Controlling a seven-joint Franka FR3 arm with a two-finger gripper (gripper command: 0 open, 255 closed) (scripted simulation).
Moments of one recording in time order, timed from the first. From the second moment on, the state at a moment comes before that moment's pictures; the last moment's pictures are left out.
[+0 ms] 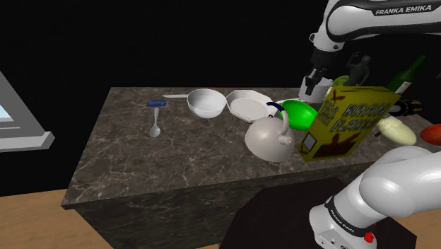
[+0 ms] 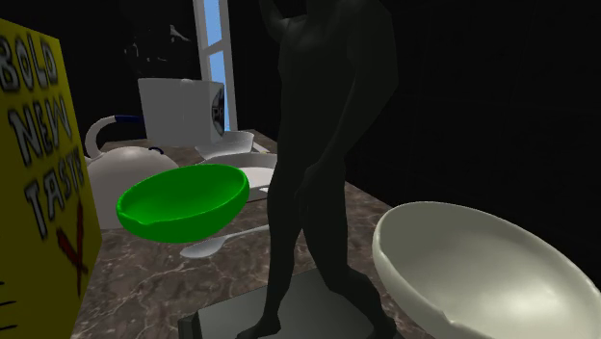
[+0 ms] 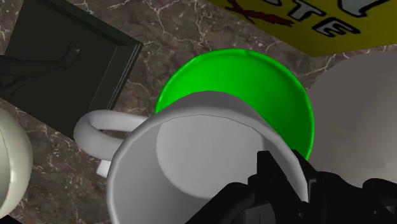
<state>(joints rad) -0.15 -0.52 -0.20 -2.37 -0.21 1.80 -0.33</state>
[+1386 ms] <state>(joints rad) -0.16 -0.49 -0.22 -2.50 -0.22 1.96 -0.31</state>
